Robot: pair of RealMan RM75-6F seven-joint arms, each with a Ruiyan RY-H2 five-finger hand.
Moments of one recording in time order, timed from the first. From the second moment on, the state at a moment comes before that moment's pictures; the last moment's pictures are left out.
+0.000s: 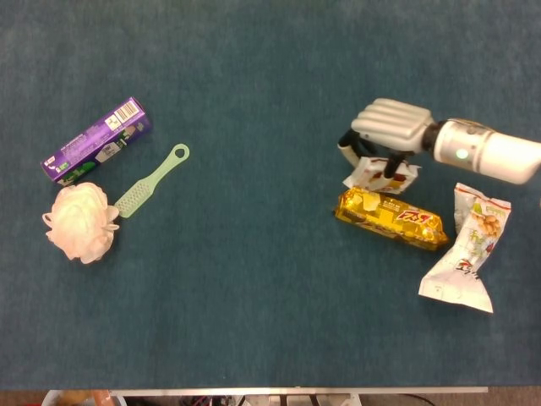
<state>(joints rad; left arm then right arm) -0.23 -1.37 -0.20 -1.01 1.21 1.23 -0.06 1.12 -1.57 -0.35 -0.78 -1.85 0.96 1.11</state>
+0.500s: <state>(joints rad) -0.25 -1.37 -0.21 -1.04 1.22 1.24 -0.03 1.09 -1.35 -0.37 -1.07 -1.82 0.95 0.96</state>
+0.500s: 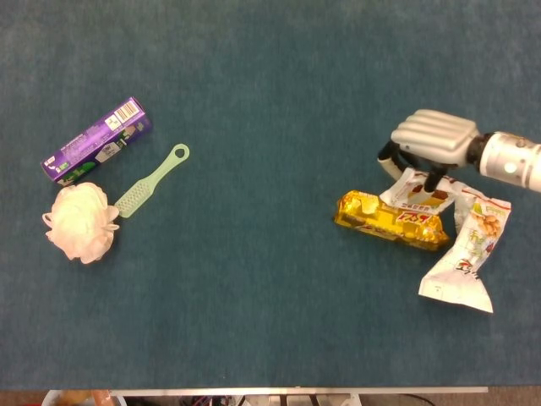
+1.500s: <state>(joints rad) -0.31 -1.29 -0.22 -1.29 1.35 1.33 0.01 0.73 -1.31 -0.13 -1.15 -1.61 1.32 0.40</state>
